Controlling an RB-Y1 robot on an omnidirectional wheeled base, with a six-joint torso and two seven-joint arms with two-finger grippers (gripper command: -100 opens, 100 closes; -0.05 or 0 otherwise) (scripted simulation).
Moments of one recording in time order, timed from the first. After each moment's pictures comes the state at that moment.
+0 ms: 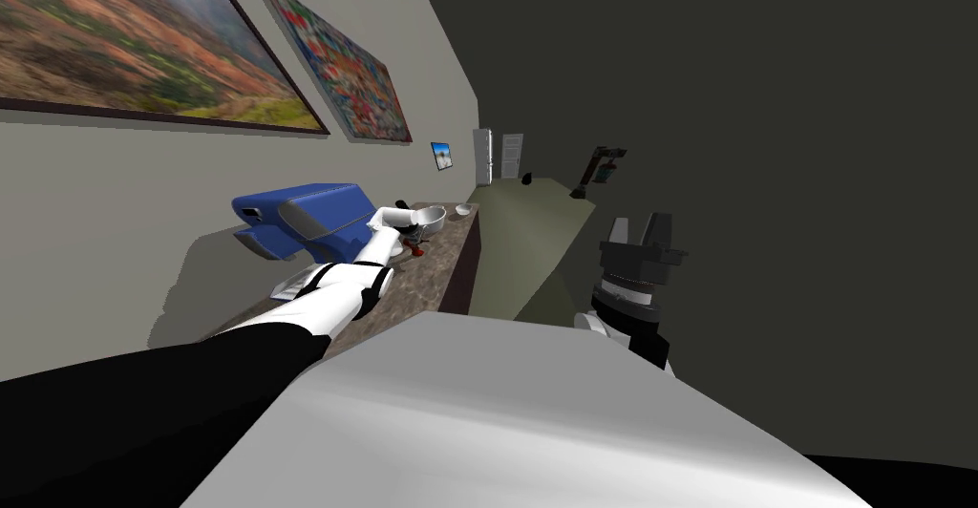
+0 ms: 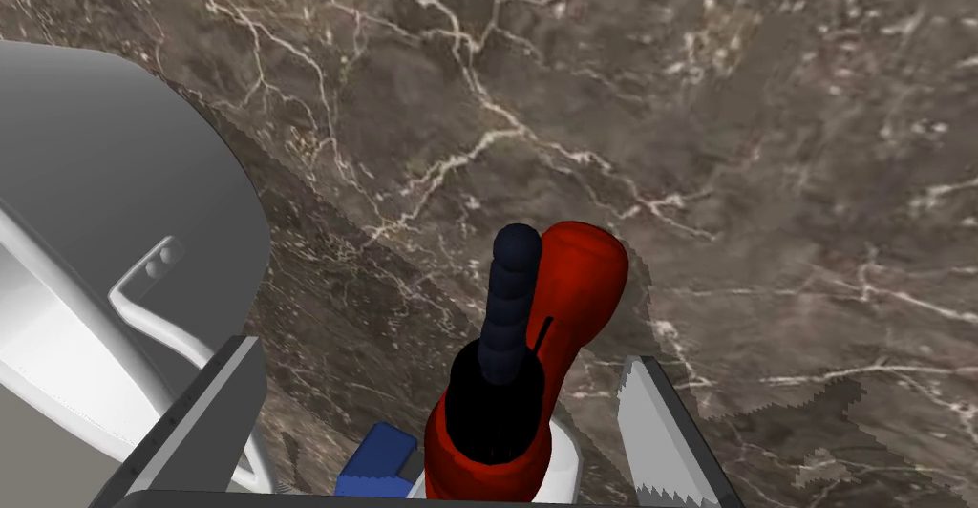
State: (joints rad) left arm -0.66 0.70 0.09 -1.09 0.37 1.41 -0.07; right arm 0.54 -0.01 0.00 -2.39 -0.03 -0.61 0.04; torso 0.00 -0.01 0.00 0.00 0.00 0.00
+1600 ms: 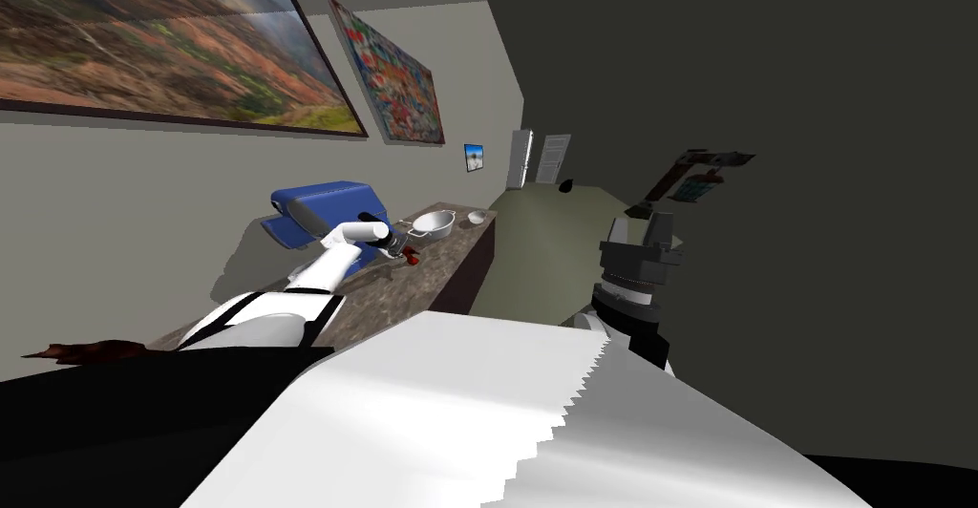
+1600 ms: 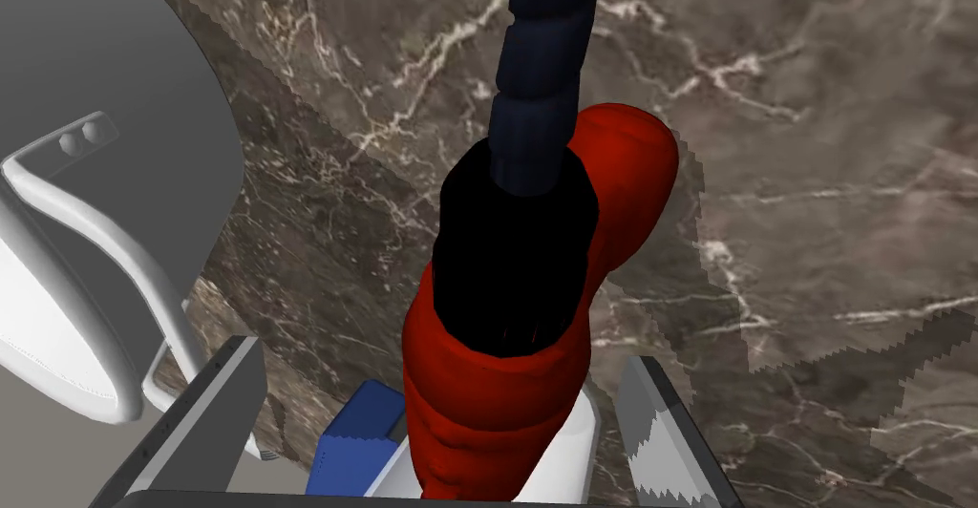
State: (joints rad) left arm -0.33 0.95 0.09 -1.25 0.80 1.25 -0.38; right arm 0.54 -0.01 0.00 -2.39 -0.03 -0.61 0.04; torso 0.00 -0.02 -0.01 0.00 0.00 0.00
